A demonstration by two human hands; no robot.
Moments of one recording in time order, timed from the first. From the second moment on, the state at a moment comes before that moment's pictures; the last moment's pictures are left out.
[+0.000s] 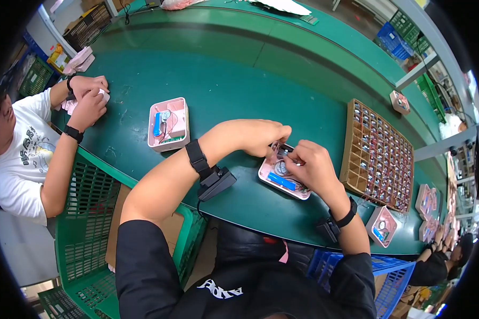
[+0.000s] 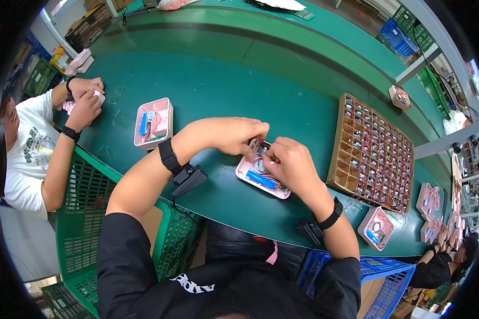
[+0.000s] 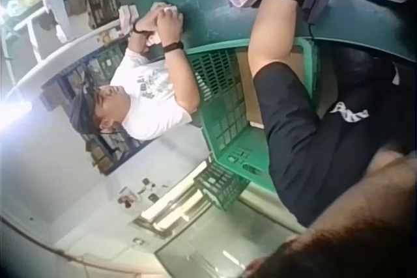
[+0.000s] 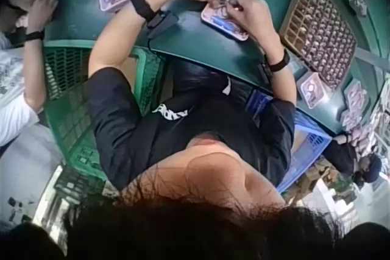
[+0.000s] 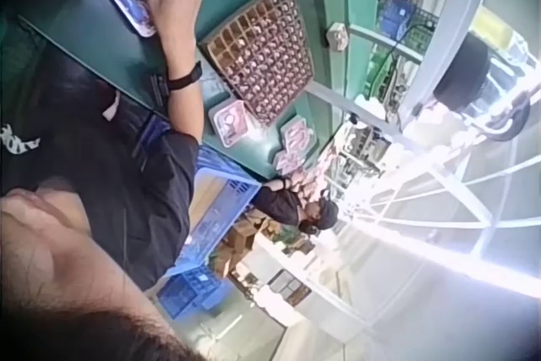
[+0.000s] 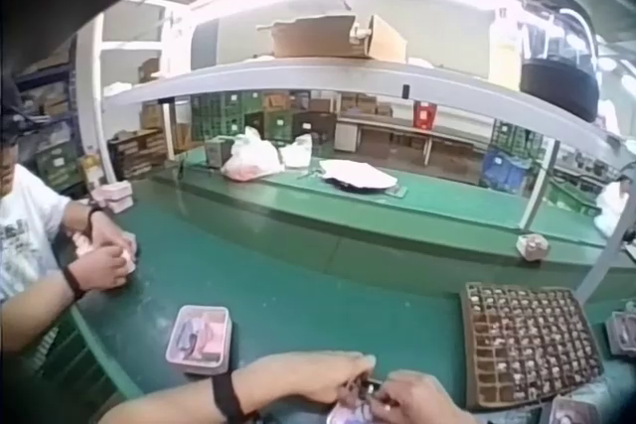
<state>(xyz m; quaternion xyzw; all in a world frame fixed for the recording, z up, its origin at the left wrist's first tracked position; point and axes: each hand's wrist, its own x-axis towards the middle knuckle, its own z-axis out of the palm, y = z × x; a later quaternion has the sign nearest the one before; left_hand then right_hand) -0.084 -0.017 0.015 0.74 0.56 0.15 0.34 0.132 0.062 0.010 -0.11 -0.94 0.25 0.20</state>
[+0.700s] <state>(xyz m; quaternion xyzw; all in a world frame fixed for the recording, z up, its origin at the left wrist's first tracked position) -0.085 -0.015 0.013 0.72 0.57 0.20 0.34 0.135 0.068 0.036 -0.14 -0.90 0.37 0.16</state>
